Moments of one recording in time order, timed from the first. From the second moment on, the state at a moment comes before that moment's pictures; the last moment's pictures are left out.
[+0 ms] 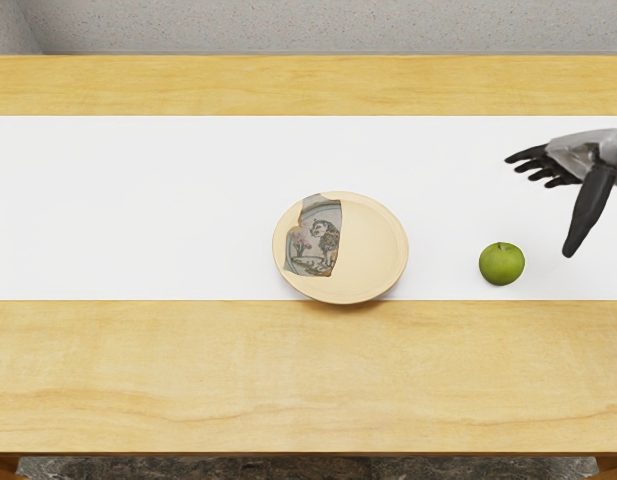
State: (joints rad) left arm -0.02 0.00 0.02 -0.22 0.01 0.02 0.02; right arm 1.14 -0.97 0.41 1.34 -0.58 0.53 -0.61
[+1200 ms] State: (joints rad) left arm -0.02 0.00 0.02 -0.22 0.01 0.02 0.02; right arm 1.14 -0.76 0.11 1.49 -1.08 0.16 -0.61
